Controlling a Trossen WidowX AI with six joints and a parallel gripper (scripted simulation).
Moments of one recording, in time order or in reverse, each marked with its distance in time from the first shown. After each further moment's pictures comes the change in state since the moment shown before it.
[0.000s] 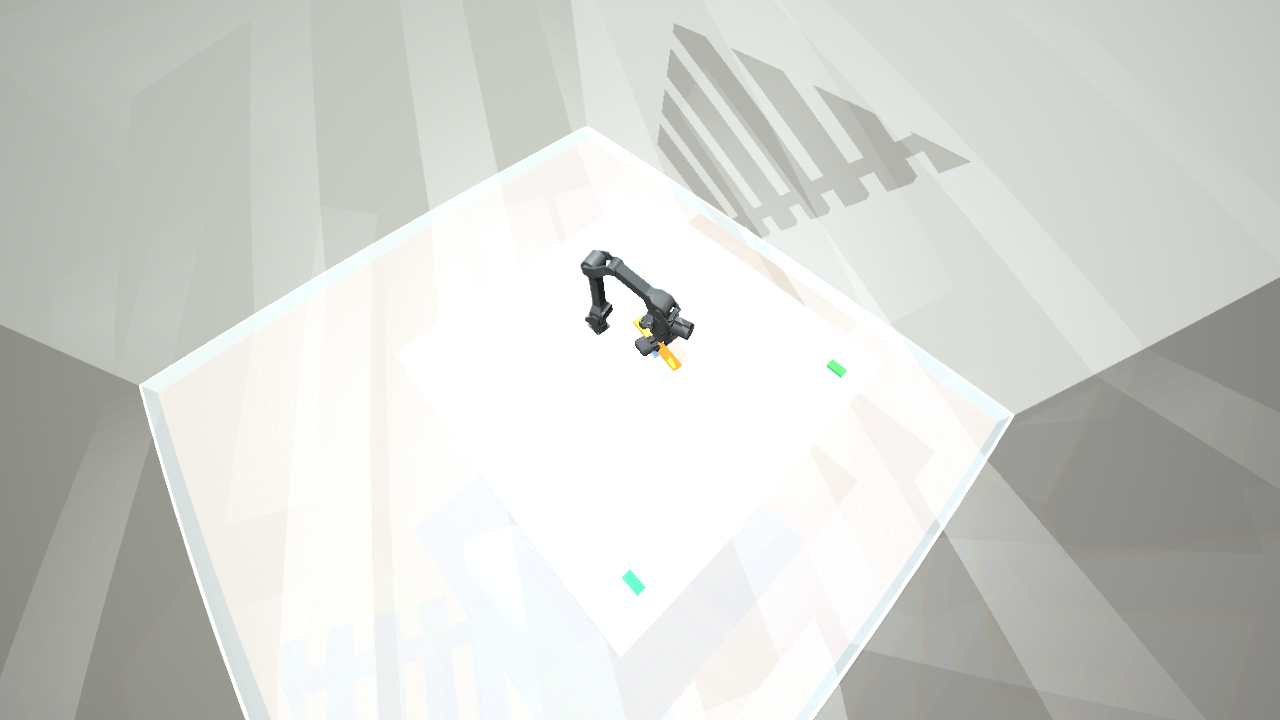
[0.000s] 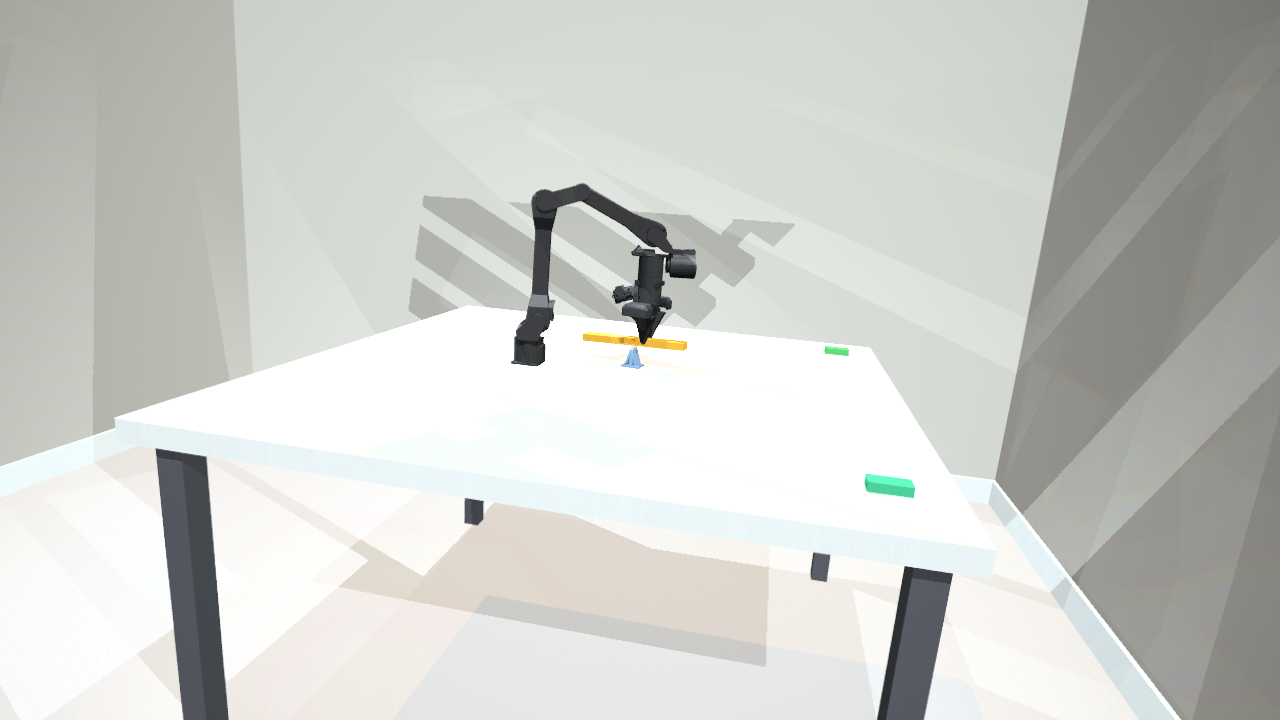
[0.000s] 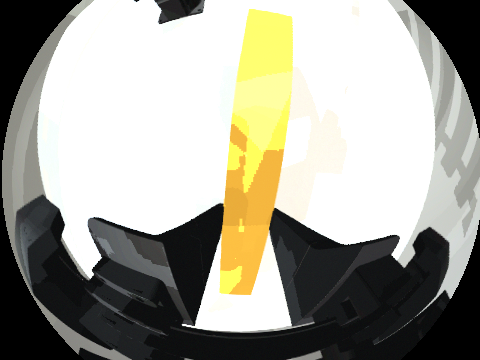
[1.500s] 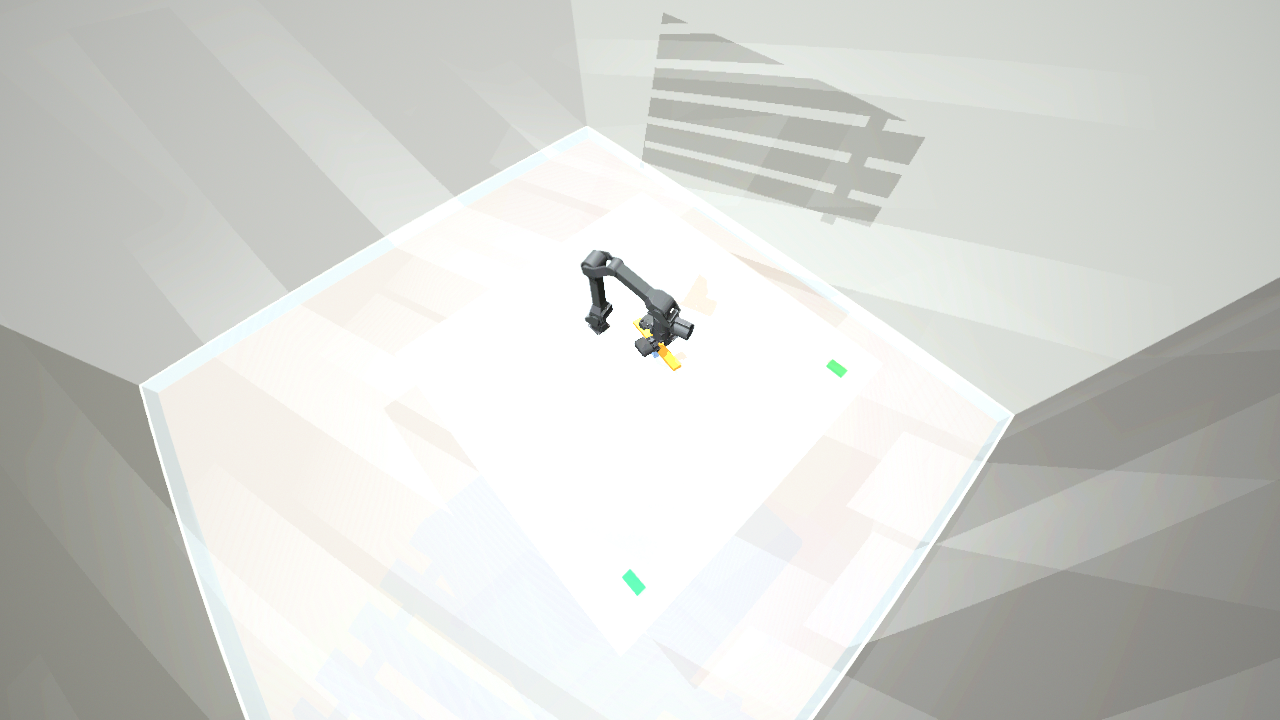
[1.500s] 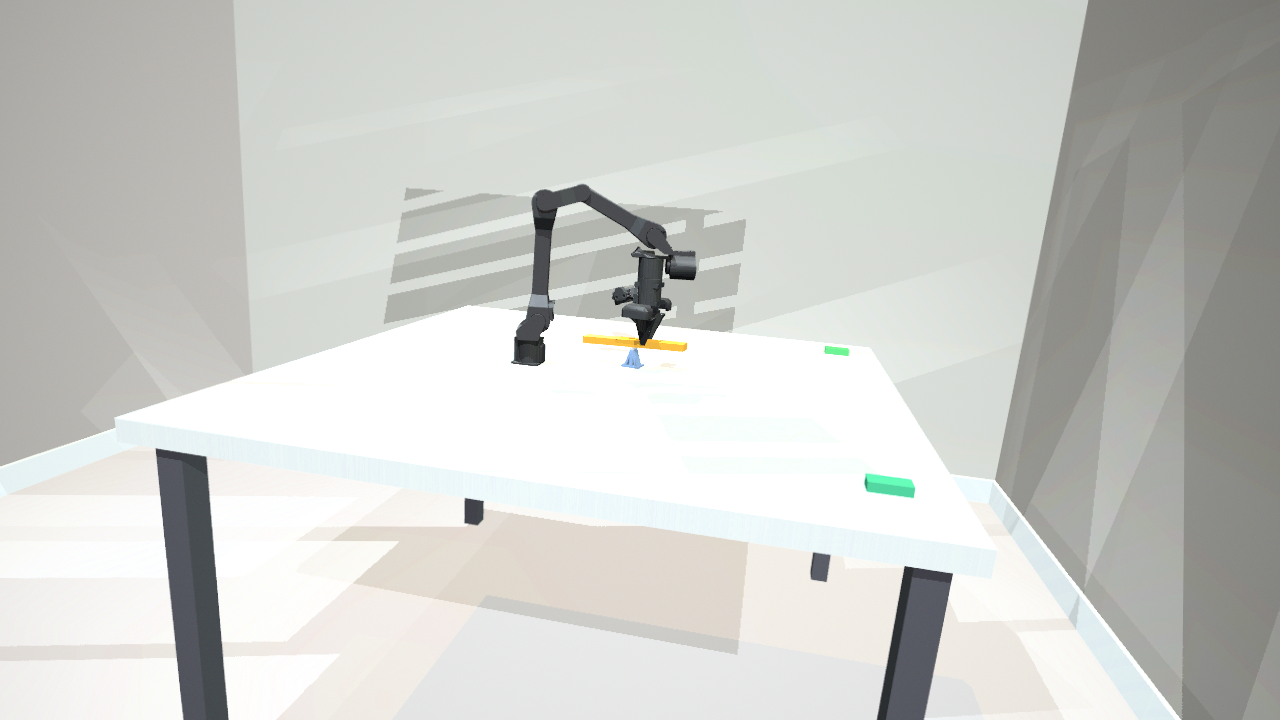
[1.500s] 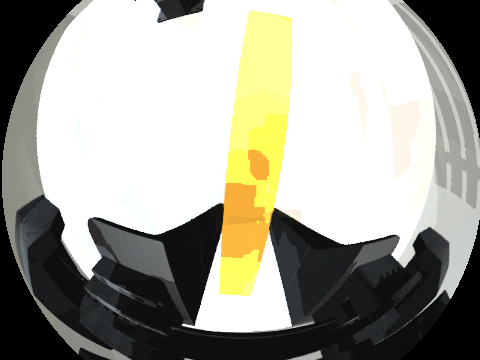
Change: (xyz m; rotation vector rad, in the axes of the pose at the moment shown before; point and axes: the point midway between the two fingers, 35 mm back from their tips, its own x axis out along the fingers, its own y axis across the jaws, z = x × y) arm 0.003 0.000 0.000 0.000 0.000 0.000
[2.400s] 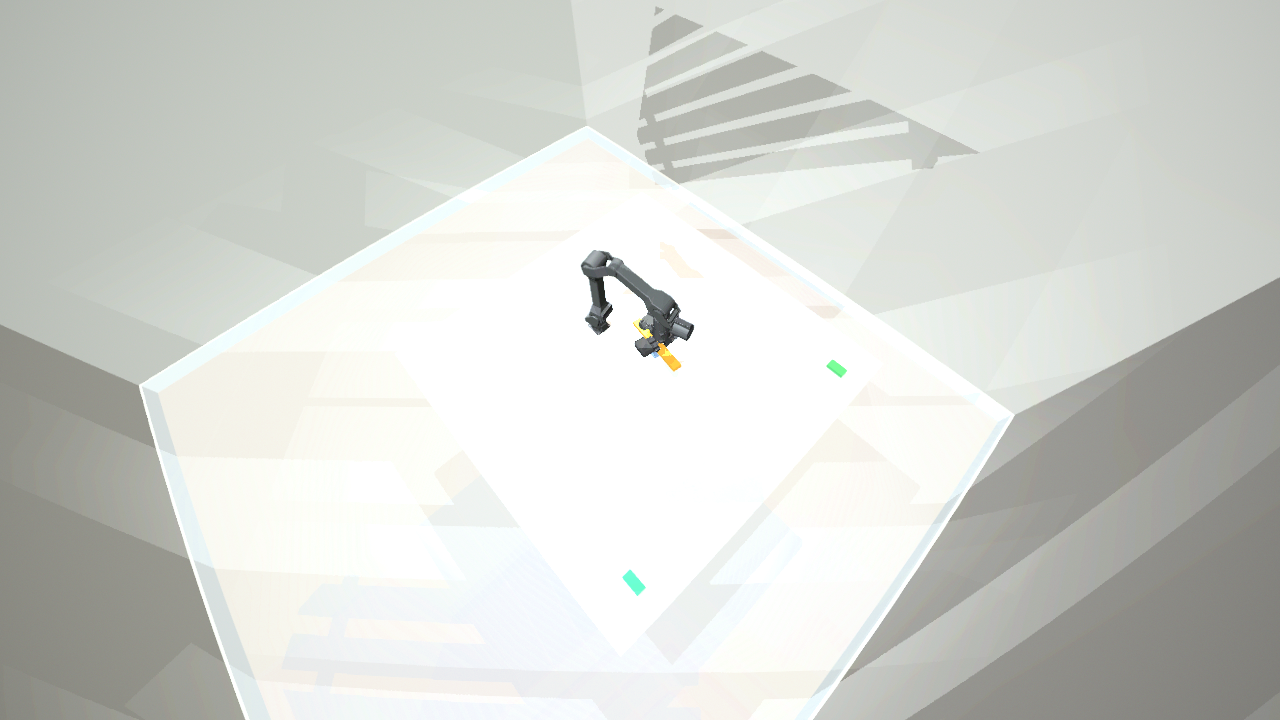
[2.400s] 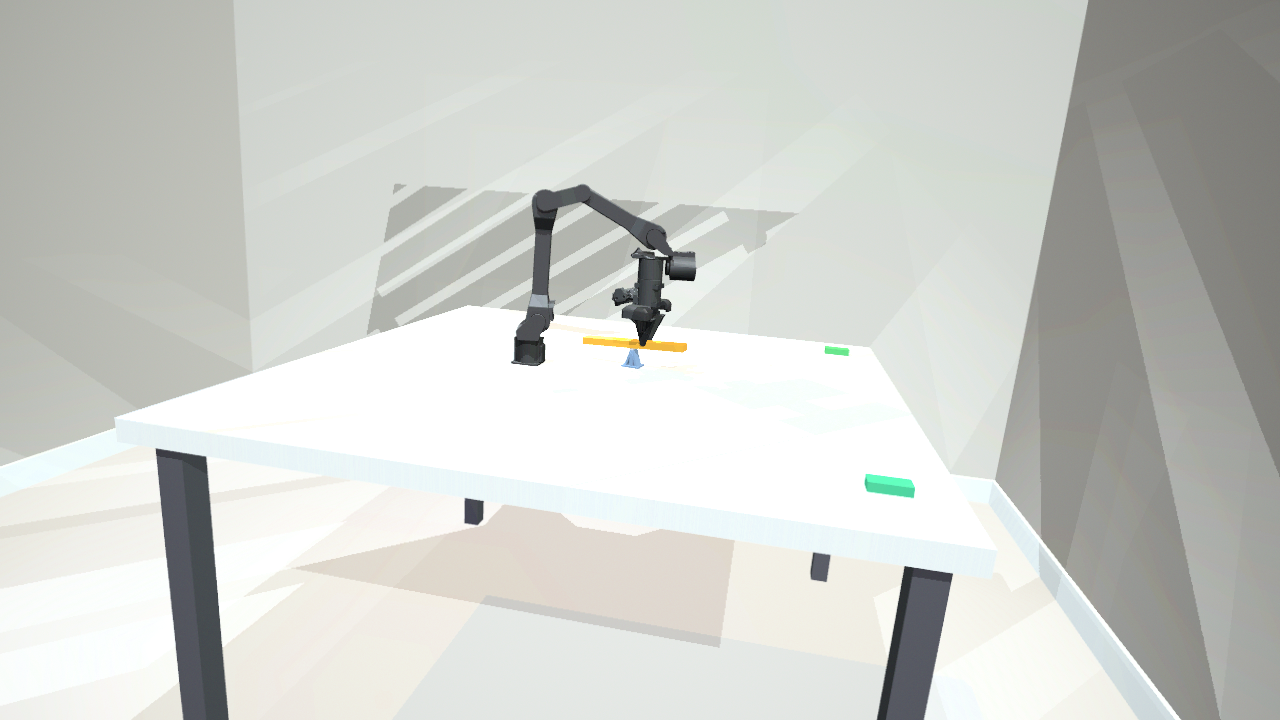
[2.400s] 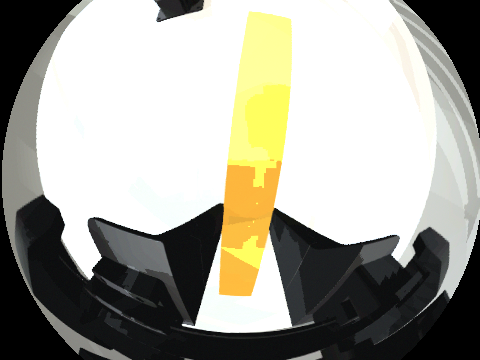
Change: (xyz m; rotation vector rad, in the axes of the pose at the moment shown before) arm 0.002 0.000 0.000 0.000 0.000 0.000
